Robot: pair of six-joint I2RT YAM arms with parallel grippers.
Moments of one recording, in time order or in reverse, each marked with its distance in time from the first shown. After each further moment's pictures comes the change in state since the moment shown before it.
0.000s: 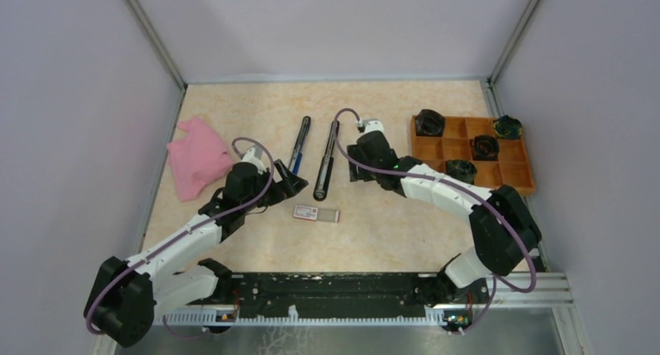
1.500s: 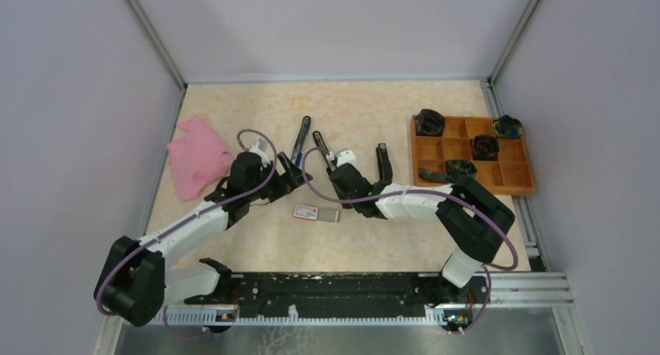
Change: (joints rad) left arm 0.043 0.111 0.064 0.000 0.098 -0.062; right arm 0.272 0.182 -0.076 0.164 0.123 0.024
